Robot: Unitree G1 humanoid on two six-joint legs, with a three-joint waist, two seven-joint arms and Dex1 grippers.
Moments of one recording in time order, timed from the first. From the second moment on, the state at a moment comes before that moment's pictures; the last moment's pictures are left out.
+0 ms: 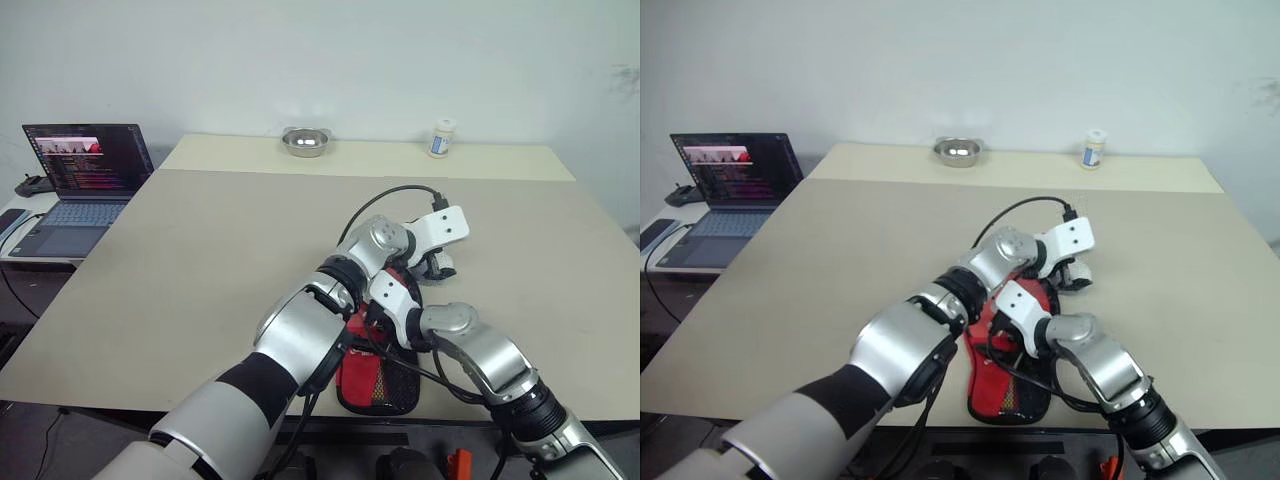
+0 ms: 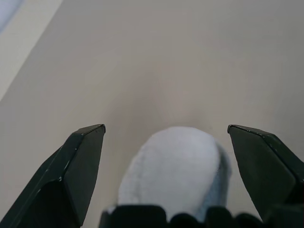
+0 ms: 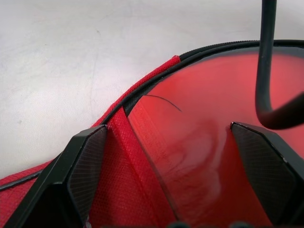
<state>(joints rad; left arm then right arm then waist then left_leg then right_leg) -1.42 -0.16 -0.17 1.38 0.27 -0.11 -0.67 -0.46 -0.38 0.42 -0.21 0.14 0.80 0.66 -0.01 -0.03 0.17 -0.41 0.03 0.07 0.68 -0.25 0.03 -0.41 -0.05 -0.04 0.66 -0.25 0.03</state>
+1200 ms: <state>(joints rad) -0.83 0.21 -0.26 0.76 -0.03 0.01 -1.31 -0.38 -0.61 -0.09 -0.58 0.33 1.14 0.53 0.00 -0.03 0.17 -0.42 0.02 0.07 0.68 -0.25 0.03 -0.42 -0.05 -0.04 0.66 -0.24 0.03</state>
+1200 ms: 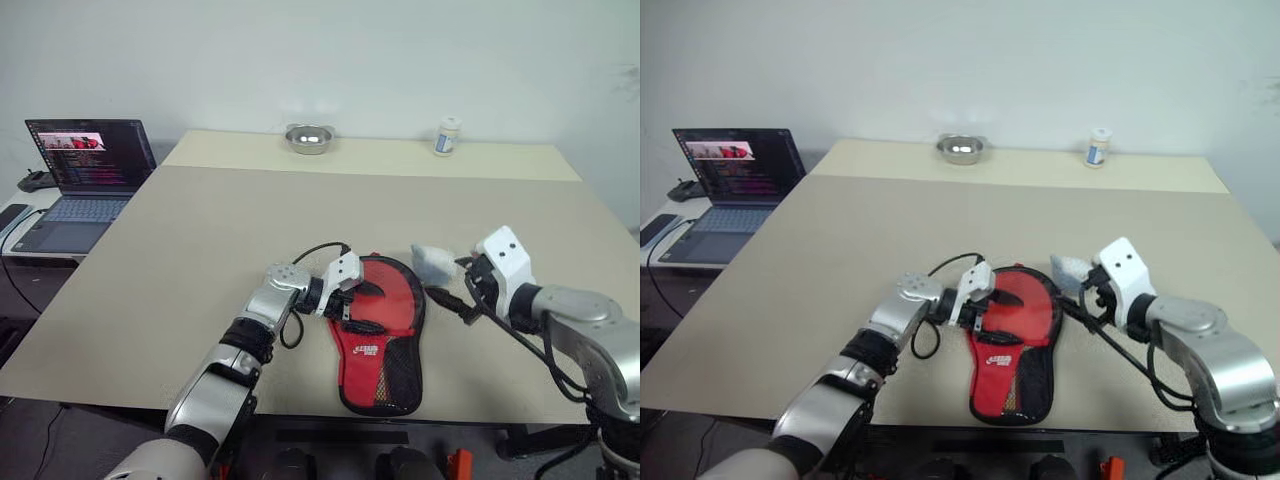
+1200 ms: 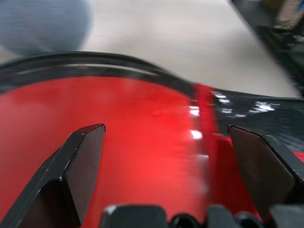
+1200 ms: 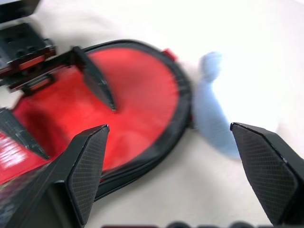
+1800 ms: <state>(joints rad) -0.84 0.18 -0.26 0.82 -0.03 -0.05 -1.28 -0.53 -0.55 0.10 -0.05 0.17 0.79 0.50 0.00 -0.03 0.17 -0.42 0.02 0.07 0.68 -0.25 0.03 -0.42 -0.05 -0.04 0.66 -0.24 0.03</state>
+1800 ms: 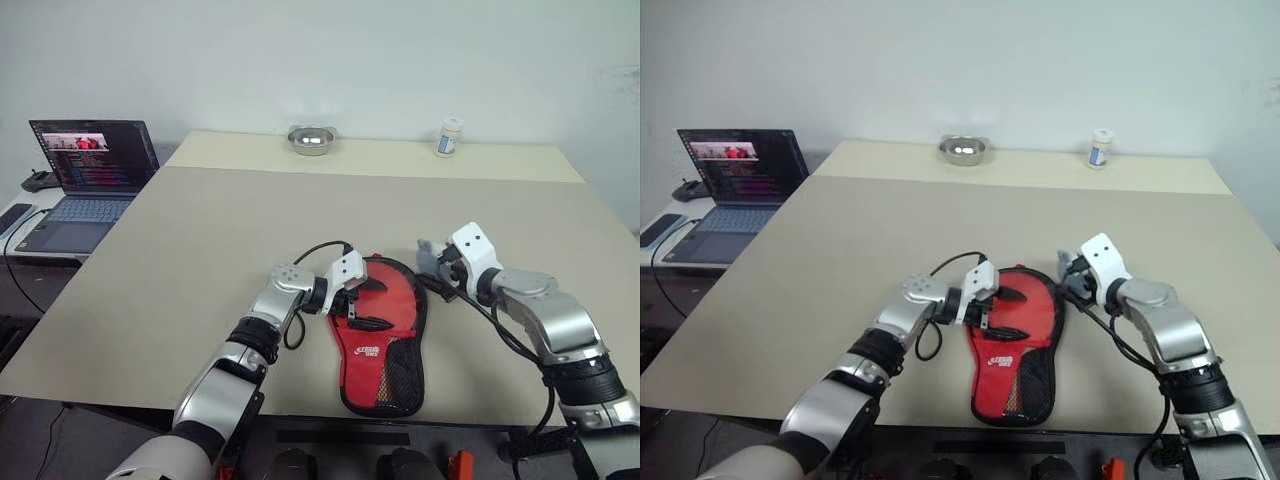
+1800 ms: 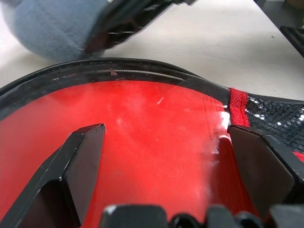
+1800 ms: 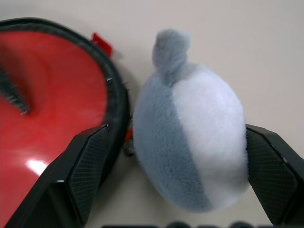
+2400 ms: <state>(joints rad) -0.85 0.13 -0.25 0.94 -0.03 -0.10 -1.26 -0.44 -0.54 -0.07 -0.15 0.21 0.93 0.42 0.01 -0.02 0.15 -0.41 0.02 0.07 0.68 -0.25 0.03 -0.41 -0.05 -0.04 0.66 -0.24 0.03</state>
